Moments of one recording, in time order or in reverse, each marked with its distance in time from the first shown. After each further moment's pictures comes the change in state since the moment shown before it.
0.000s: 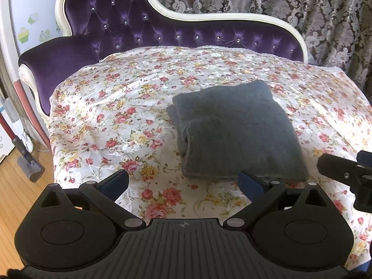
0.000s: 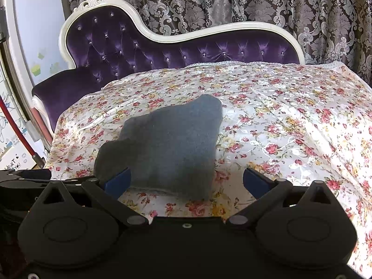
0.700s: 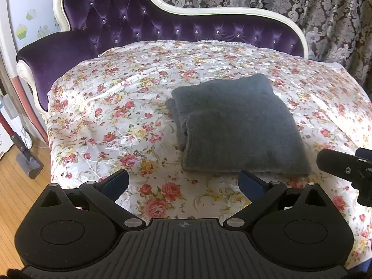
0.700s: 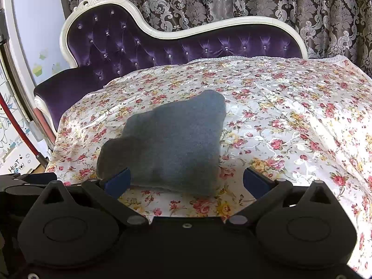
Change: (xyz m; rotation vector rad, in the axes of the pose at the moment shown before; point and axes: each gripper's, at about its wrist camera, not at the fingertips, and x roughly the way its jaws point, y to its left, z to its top) left arm 0.006 0.000 -0.003 -0.003 0.028 -0.003; right arm 0.005 0.001 0.000 0.018 0.023 0.021
